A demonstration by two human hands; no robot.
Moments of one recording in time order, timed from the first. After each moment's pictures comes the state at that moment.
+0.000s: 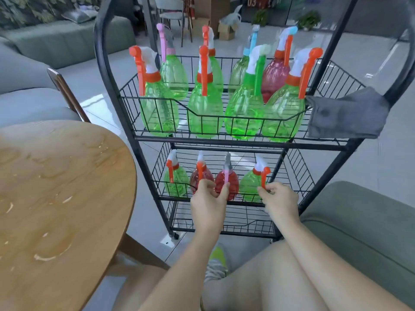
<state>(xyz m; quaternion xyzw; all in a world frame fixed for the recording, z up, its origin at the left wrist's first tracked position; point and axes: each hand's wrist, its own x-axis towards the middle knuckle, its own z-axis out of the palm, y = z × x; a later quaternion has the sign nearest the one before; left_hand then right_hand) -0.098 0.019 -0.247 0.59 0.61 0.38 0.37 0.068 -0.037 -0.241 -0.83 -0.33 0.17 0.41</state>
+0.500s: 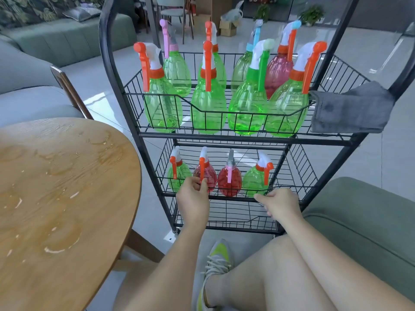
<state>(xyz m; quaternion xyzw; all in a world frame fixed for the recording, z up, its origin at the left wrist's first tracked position) -0.129 0.046 -0.260 0.54 0.66 0.40 0.35 0.070 -0.042 -0.254 -0.85 -0.30 0.26 0.34</state>
